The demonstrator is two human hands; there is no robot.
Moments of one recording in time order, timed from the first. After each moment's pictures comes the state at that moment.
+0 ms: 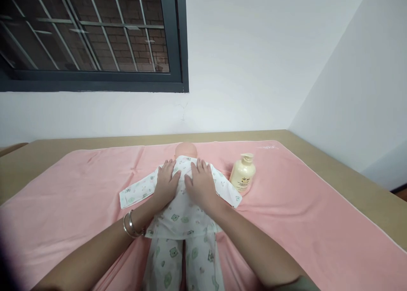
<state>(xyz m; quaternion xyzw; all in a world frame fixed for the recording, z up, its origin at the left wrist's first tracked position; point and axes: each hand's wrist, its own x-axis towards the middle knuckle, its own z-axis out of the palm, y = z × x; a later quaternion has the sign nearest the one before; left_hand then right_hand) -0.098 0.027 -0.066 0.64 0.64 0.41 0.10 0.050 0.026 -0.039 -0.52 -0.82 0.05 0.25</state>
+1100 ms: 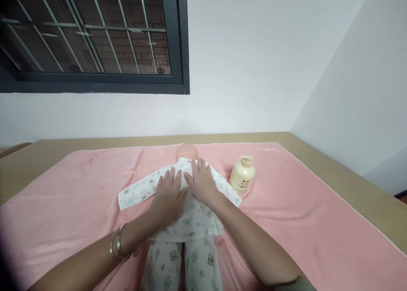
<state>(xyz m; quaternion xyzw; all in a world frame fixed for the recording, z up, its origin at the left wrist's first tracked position) -0.084 -0.012 -0.066 0.72 0.63 0.29 -0.05 0.055 0.039 -0.020 -0.52 -0.84 0.09 0.14</state>
